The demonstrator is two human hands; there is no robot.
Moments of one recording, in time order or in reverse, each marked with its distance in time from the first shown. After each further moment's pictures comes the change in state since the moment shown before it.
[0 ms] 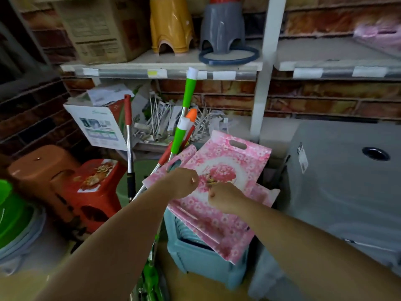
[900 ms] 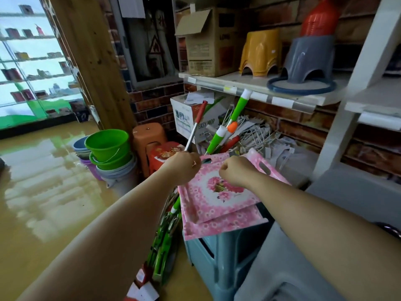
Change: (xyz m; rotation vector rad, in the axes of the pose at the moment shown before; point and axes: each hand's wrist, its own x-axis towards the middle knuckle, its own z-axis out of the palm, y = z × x) left_hand -0.069 0.157 -0.037 -0.009 0.408 -0.620; right_hand -0.047 0.065 -0.130 -0.127 0.005 -0.519
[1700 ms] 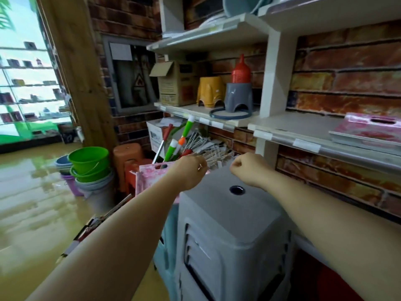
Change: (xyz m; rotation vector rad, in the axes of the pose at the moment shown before) left_hand -0.161 0.286 -0.046 -0.101 0.188 0.105; right_hand -0.286 0.158 -0.137 0.040 0.242 -0.022
